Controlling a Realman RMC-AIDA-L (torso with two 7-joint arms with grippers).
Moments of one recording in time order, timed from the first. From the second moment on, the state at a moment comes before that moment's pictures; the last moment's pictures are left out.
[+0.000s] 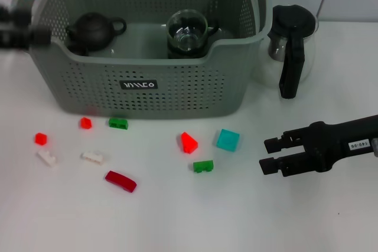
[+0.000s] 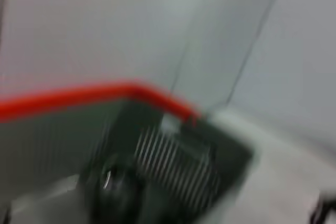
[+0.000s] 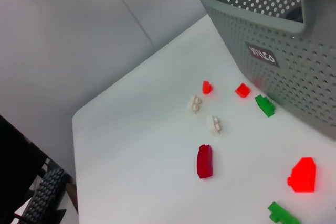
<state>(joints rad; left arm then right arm) -0.55 -1.97 0.35 1.42 2.15 2.07 -2.08 0.68 2.02 -0.74 -0.63 -2.24 -1.72 1.74</state>
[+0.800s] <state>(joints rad) -0.49 -2.13 0.70 1.43 2.73 1.83 -1.98 0.69 2.02 -0.74 -0.62 -2.24 -1.71 1.74</state>
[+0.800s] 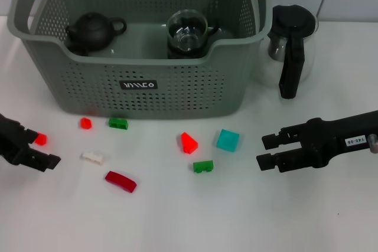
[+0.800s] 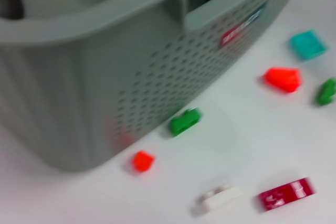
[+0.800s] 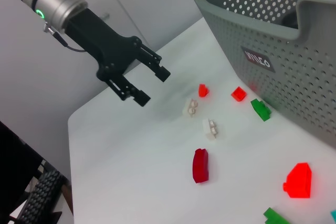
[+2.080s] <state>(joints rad) -0.44 -2.17 0.99 1.33 2.86 1.52 -2.18 0.68 2.02 -0.74 -0.61 -2.25 -1.71 1.73</state>
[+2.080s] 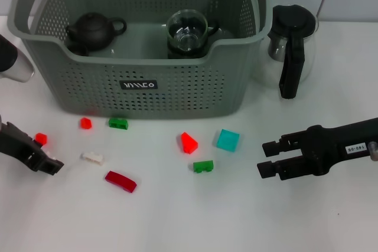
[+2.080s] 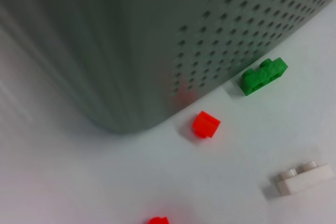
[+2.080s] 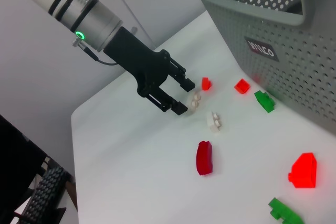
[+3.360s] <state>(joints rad) -0.46 -2.14 0.99 1.24 2.86 1.47 -2.19 0.68 2.02 -0.75 -0.61 -2.25 -1.70 1.73</state>
